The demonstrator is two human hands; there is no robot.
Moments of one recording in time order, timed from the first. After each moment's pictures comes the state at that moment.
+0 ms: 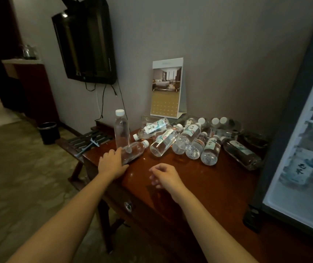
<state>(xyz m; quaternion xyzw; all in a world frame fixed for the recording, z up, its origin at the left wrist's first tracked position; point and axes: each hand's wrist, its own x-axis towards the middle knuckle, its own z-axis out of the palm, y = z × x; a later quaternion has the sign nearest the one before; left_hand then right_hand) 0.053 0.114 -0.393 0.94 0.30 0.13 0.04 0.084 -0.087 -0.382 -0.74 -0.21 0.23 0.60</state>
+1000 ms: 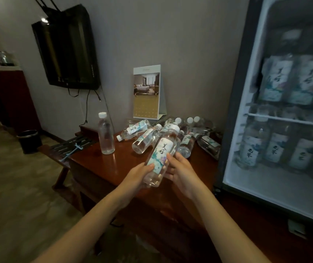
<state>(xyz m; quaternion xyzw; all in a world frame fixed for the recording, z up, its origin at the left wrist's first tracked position) -0.024 -0.068 -0.354 0.70 0.04 0.07 0.71 0.056 -0.198 -0.352 -0.55 -0.19 0.23 0.78</state>
